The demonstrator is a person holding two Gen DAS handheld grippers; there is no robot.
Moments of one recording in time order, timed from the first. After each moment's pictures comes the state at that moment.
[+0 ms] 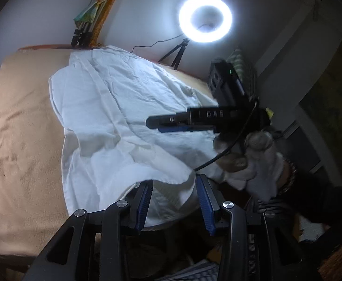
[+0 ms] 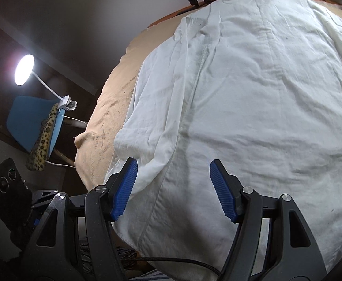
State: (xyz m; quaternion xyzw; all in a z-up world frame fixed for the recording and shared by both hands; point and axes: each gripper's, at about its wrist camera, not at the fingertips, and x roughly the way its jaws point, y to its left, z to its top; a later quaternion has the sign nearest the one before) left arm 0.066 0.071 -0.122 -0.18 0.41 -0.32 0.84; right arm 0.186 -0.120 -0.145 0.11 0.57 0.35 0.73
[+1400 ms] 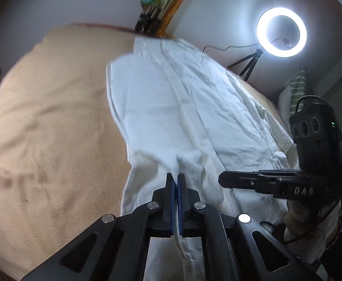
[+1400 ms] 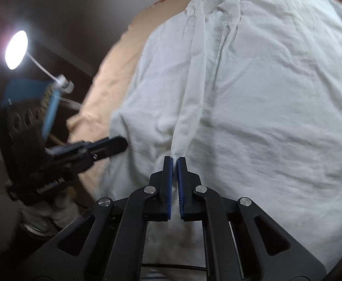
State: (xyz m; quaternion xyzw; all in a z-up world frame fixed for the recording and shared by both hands) left arm 0.157 0.095 -0.155 -0.19 0.45 -0.14 0.86; right arm 0.191 -0.094 -0.163 0.15 0.60 0.38 0.69
